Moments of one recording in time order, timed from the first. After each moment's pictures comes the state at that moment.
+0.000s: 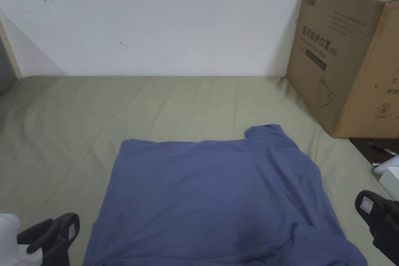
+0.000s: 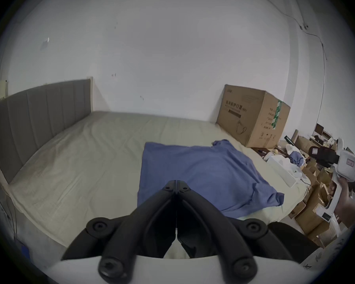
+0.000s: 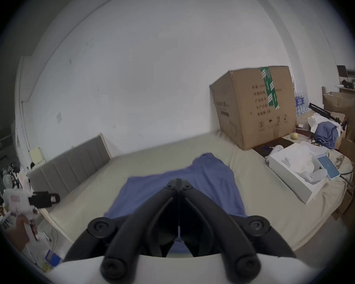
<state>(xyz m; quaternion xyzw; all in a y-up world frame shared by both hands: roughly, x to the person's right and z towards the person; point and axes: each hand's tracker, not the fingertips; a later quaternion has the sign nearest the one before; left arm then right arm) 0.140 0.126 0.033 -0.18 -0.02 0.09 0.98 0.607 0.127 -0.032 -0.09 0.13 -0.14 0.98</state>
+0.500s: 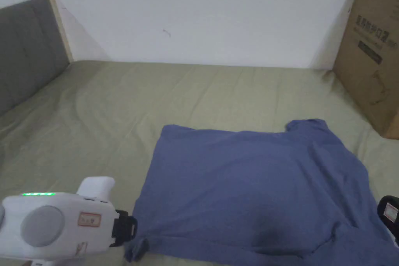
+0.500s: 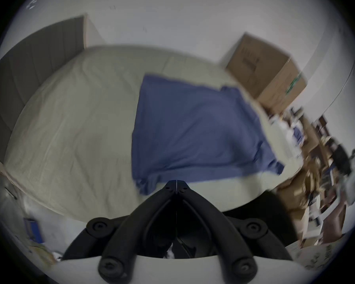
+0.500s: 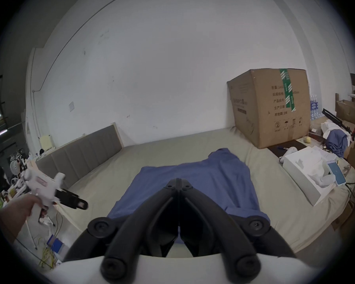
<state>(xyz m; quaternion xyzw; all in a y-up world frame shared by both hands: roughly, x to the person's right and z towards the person) 0.107 0.090 -0.062 -0.49 -0.03 0.13 0.86 0.574 0.132 -0.028 -0.14 0.19 -0.09 0.97</state>
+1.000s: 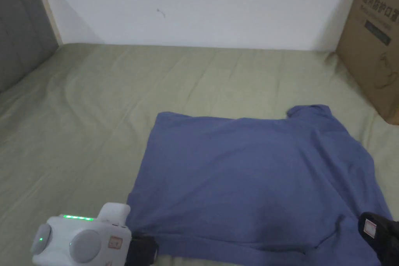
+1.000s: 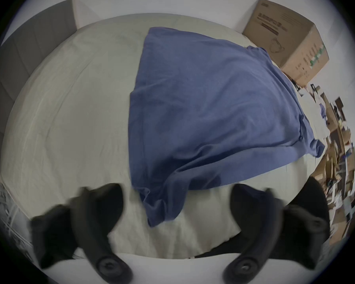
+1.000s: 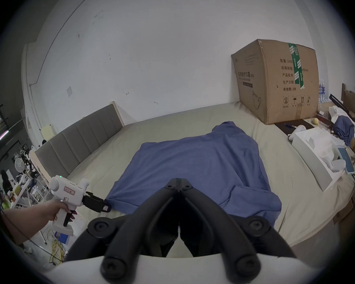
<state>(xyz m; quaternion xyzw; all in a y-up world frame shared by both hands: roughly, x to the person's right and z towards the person) 0.108 -0.019 -0.101 -0.54 -0.02 0.08 0.84 0.564 0.100 -0.062 -0.23 0.20 -0.09 0.95</state>
